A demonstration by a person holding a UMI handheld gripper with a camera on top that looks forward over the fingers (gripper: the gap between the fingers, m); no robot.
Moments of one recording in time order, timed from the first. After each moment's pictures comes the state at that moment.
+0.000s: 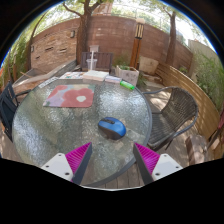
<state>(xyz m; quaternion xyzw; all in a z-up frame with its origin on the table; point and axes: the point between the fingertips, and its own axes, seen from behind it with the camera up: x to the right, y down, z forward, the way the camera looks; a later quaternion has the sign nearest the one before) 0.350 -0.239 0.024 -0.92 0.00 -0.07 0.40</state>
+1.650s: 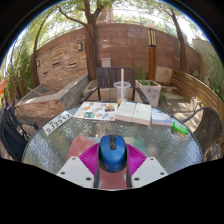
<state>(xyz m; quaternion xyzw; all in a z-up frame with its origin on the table) 0.163 0.067 0.053 -0.89 -0.01 0.02 0.46</state>
